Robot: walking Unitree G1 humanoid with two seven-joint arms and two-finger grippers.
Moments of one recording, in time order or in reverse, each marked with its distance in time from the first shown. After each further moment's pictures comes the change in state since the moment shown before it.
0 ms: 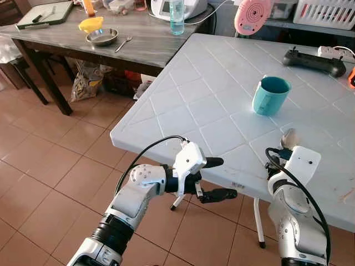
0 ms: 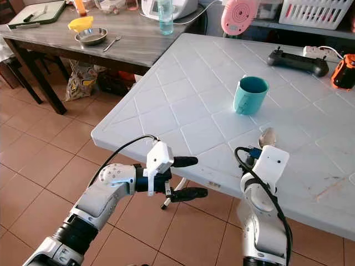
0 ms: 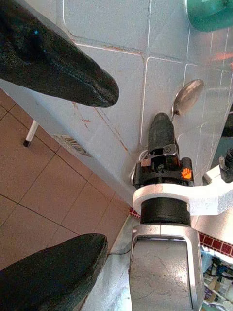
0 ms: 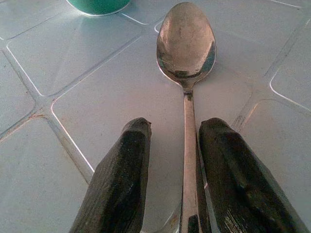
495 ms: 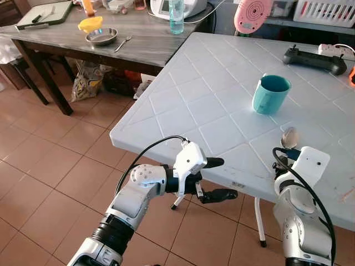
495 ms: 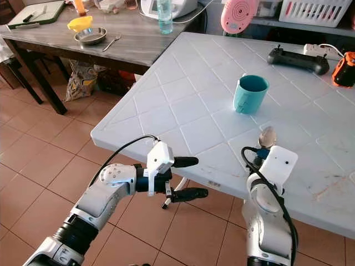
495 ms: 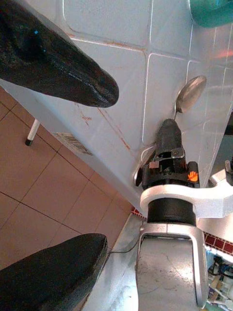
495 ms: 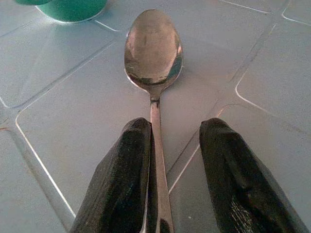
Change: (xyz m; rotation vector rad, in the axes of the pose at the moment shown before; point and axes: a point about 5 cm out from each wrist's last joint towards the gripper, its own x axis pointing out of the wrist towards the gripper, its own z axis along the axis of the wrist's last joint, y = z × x) left arm 0.001 0.000 0.000 0.000 0.000 -0.004; right arm 0.002 -0.009 0.005 0.002 -0.023 -0.045
